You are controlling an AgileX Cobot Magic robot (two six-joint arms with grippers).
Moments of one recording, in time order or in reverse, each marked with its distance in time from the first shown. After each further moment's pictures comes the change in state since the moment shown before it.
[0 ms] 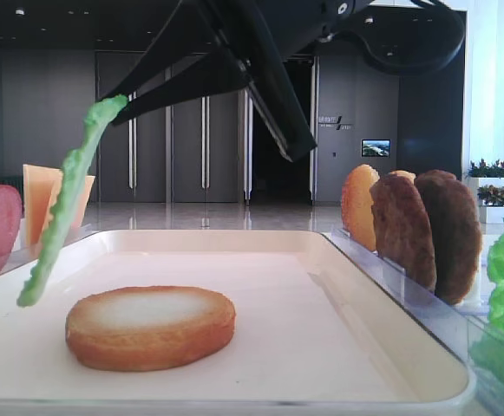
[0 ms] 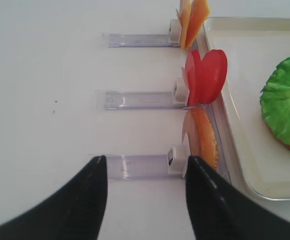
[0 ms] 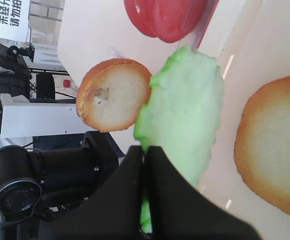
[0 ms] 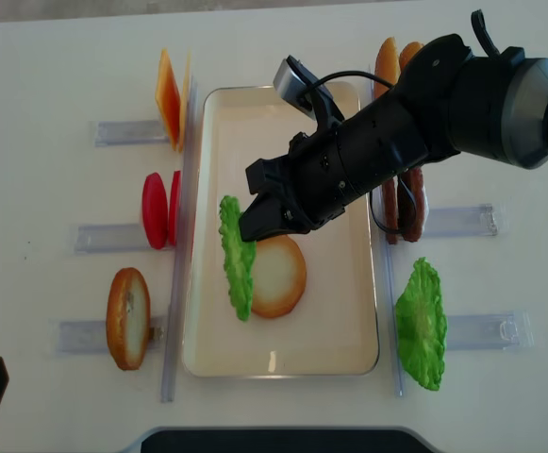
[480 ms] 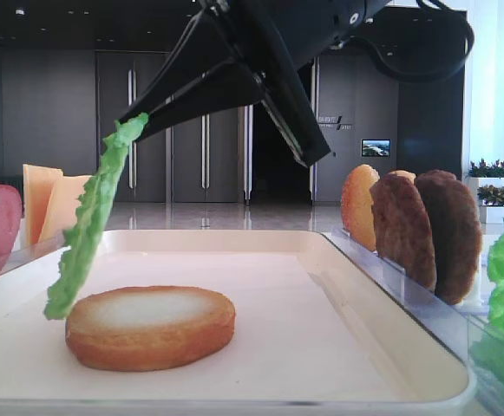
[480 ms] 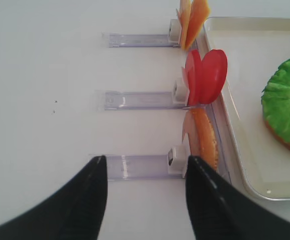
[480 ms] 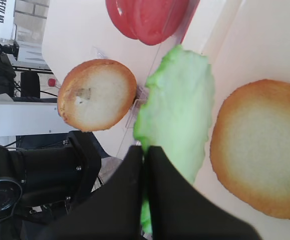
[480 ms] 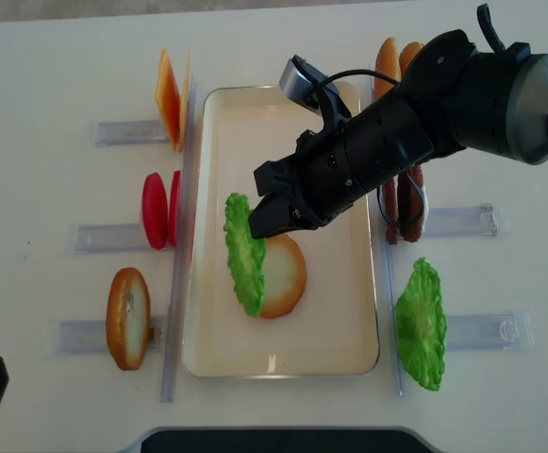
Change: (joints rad) left arm 0.000 0.000 0.000 0.000 0.000 0.000; right arm -0.017 0.000 0.000 -0.052 -0.012 -0.004
